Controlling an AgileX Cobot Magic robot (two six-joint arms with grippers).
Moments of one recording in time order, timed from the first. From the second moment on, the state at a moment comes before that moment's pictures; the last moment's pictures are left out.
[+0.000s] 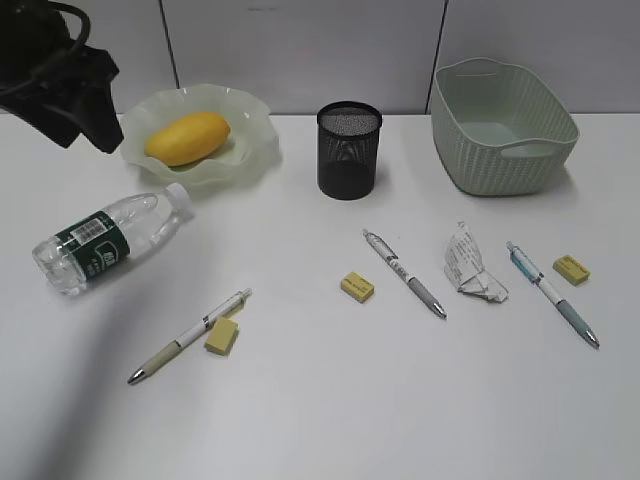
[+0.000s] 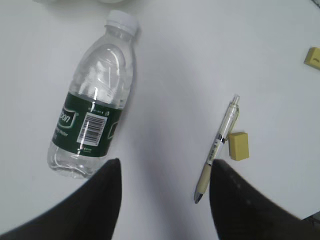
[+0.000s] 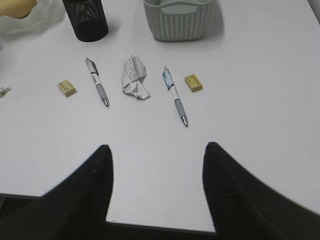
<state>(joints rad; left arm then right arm) -0.24 1.75 -1.55 -0.17 1.21 0.17 0.02 -0.01 -0.50 0.17 1.04 -0.08</state>
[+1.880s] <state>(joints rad) -0.22 0.16 -0.53 -0.02 1.08 -0.02 0.02 0.59 -0.61 0.16 0.73 -0.09</state>
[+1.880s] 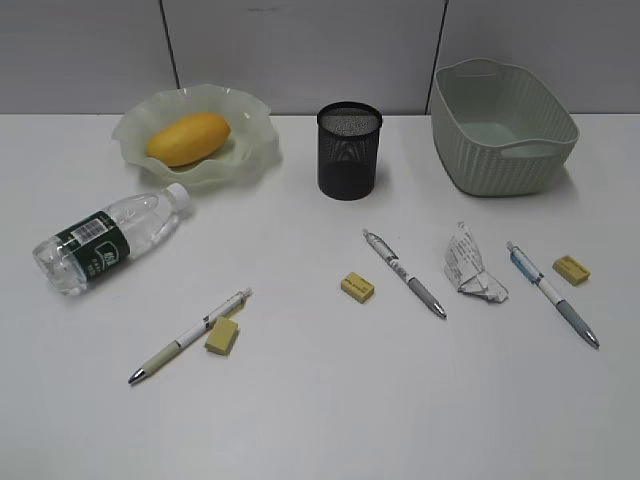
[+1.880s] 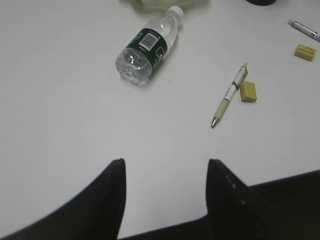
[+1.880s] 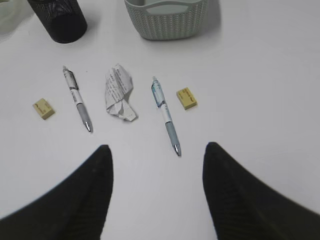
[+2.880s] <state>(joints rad) -0.22 0.16 -0.53 -0.02 1.08 -0.02 0.37 1.63 -1.17 0.05 0.84 0.12</state>
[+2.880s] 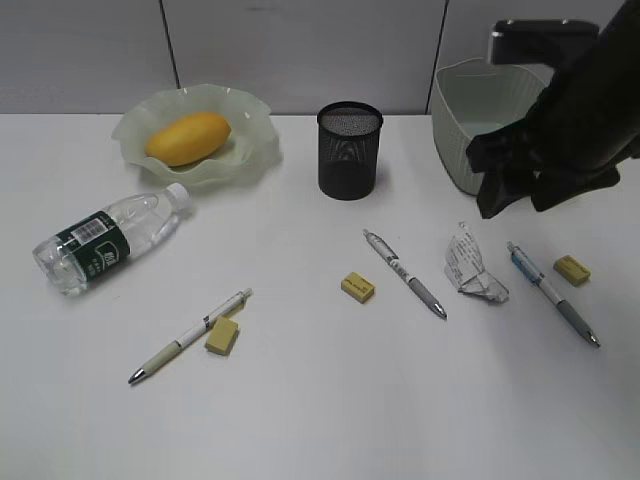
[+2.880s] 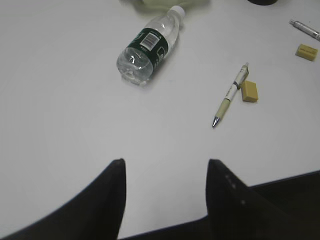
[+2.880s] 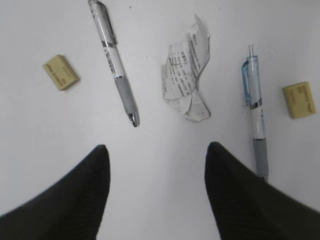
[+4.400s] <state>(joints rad) -0.22 0.16 -0.53 -0.02 1.08 -0.02 0.37 2.11 -1.34 -0.14 0.68 0.25</state>
